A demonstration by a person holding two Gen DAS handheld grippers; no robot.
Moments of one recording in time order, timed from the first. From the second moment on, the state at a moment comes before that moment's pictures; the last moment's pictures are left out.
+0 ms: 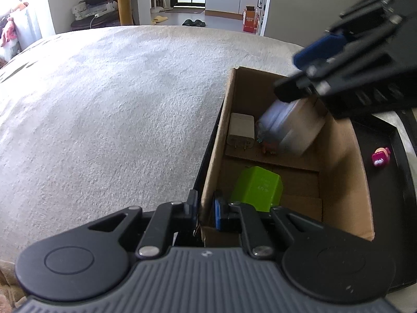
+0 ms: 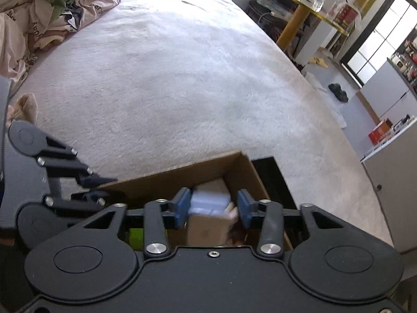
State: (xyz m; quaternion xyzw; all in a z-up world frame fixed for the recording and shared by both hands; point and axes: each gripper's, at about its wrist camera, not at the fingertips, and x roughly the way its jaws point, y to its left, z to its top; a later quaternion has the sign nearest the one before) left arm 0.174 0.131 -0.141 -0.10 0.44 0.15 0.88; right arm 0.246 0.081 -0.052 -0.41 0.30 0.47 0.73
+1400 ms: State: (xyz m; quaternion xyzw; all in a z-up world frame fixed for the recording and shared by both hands) left arm 0.182 0.113 -0.140 -0.04 0.45 0.17 0.87; right arm 0.245 -0.090 -0.082 -0.19 0.35 0.34 0.85
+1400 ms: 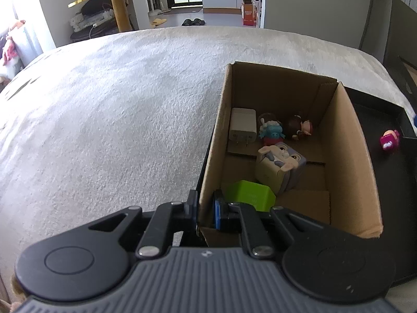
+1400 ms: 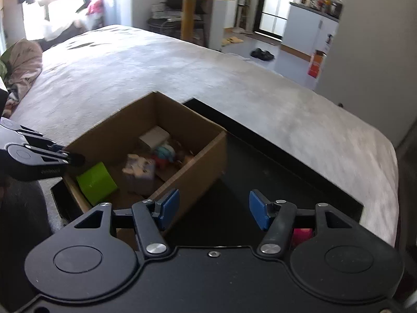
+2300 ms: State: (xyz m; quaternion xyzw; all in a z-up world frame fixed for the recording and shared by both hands) left arm 0.191 0.094 -0.141 0.02 0.46 0.19 0.86; right arm 0.246 -0.192 -0.112 -0.10 0.36 0.28 0.88
